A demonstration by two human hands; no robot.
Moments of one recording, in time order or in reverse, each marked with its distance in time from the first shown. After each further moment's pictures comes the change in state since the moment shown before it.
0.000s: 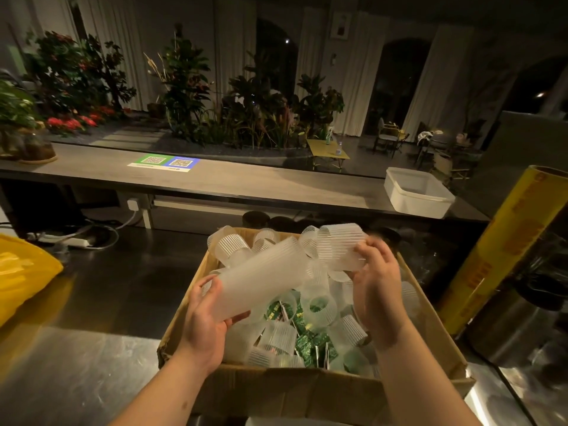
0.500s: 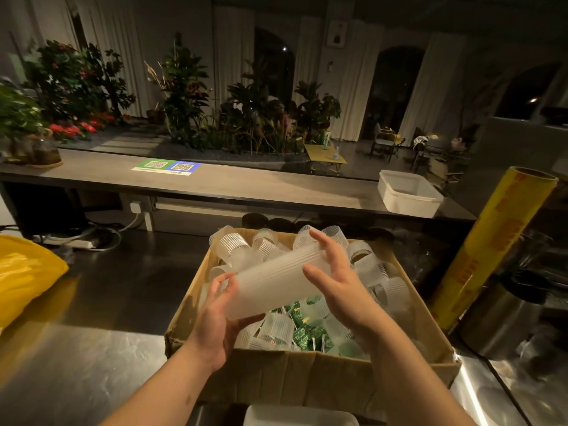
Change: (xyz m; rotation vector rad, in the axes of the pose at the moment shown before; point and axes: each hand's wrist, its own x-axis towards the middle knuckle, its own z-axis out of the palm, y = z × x) left_hand -0.030 0.013 0.008 0.022 -0.178 -0.158; right_hand -0.036 -0.005 0.010 -0.664 -0.460 -0.035
